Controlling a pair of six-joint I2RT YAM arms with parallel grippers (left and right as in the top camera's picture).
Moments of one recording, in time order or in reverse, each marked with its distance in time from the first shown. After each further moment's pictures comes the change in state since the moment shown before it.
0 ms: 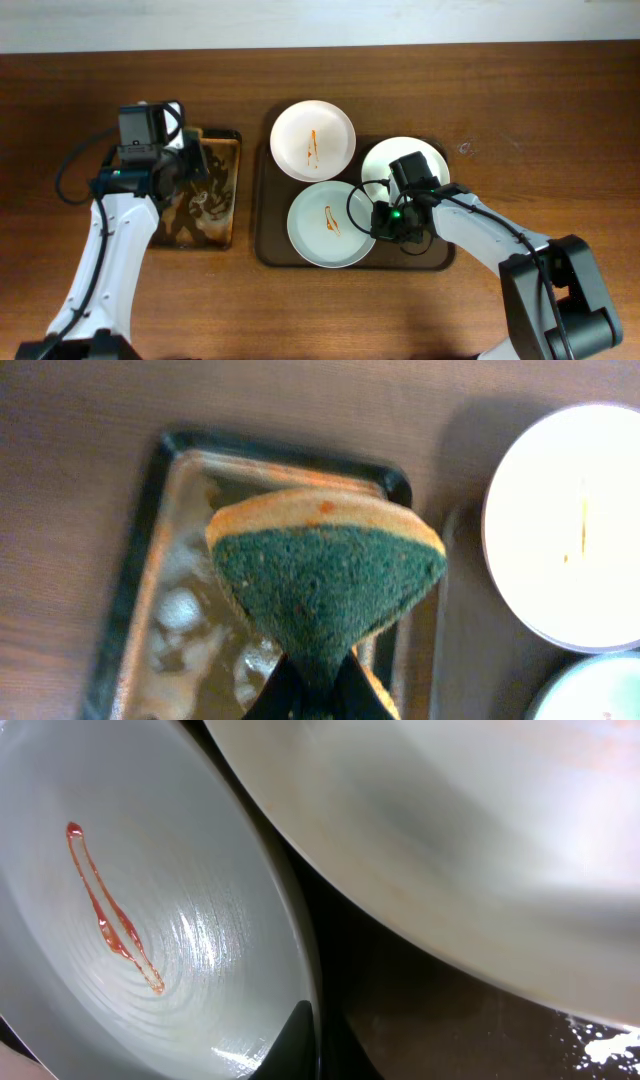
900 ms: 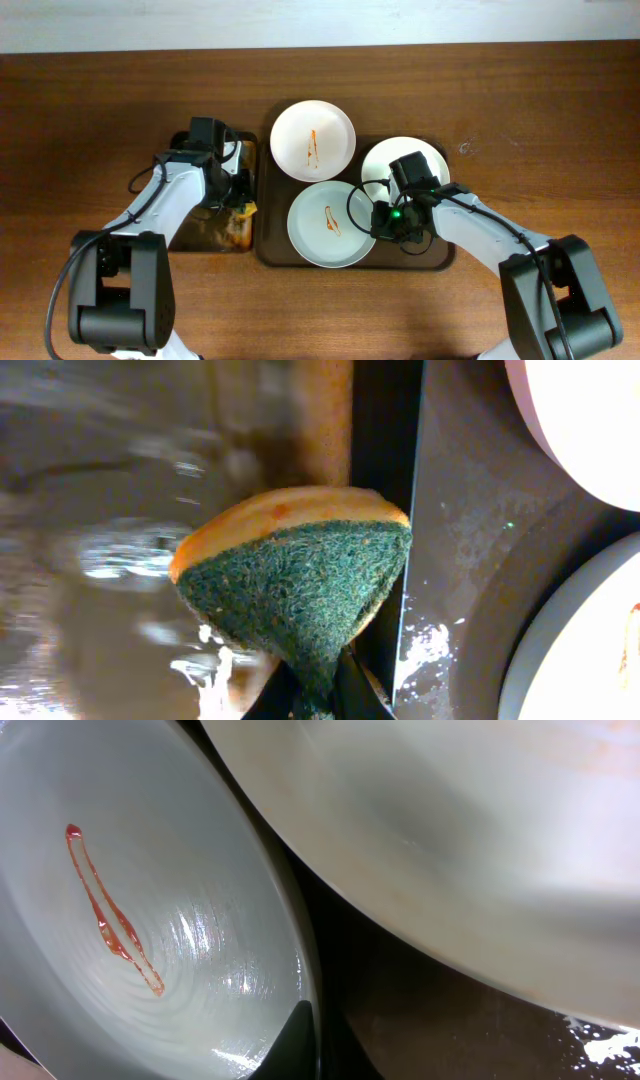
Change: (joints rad) left arm -0.140 0.336 0.004 -0.076 0.160 -0.026; right arm 0.000 0.000 0.001 0.000 0.003 0.002
